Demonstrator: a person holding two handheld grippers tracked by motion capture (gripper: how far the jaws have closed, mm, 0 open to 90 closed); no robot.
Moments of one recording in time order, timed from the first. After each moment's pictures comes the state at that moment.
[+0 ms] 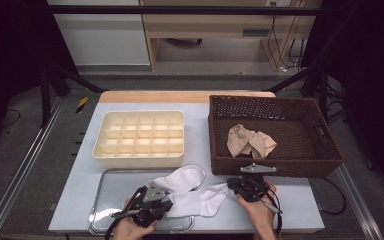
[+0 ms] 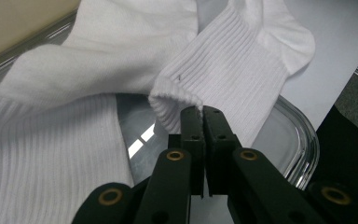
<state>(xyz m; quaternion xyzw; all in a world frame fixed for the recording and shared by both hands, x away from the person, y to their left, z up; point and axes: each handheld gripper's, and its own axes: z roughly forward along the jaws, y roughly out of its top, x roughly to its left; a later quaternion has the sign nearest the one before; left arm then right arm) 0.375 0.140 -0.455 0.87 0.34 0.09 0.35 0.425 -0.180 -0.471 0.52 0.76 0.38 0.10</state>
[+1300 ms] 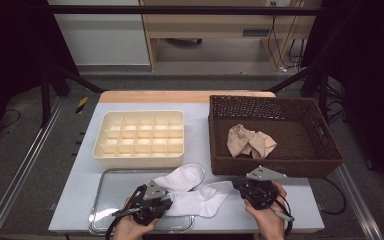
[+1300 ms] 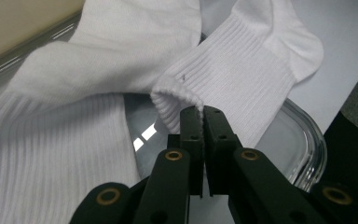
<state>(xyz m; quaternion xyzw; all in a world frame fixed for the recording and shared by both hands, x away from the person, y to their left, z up) 0.378 0.146 -0.455 0.87 0.35 0.08 0.35 0.399 -0.187 -0.435 0.46 0.77 0.41 0.16</state>
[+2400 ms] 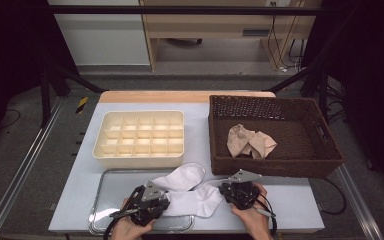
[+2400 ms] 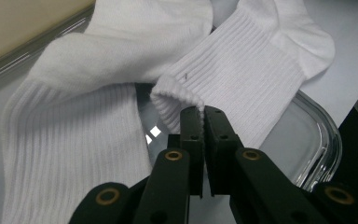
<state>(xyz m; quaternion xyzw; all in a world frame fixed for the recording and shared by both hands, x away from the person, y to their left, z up) 0.377 0.147 -0.457 0.87 0.35 0.10 0.34 0.413 -0.158 -0.481 0.43 0.81 0.37 0.14</state>
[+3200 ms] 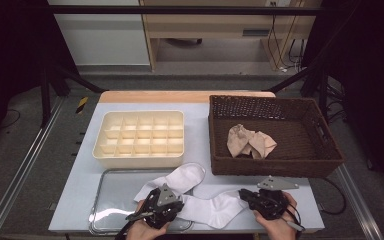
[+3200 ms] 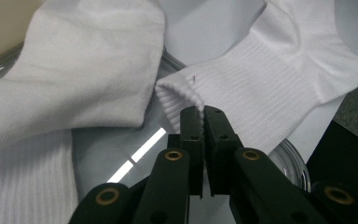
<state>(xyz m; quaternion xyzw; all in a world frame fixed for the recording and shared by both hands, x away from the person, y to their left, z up) 0.372 0.112 -0.464 0.87 0.33 0.10 0.36 0.376 -0.216 -0.451 0.46 0.77 0.42 0.14</state>
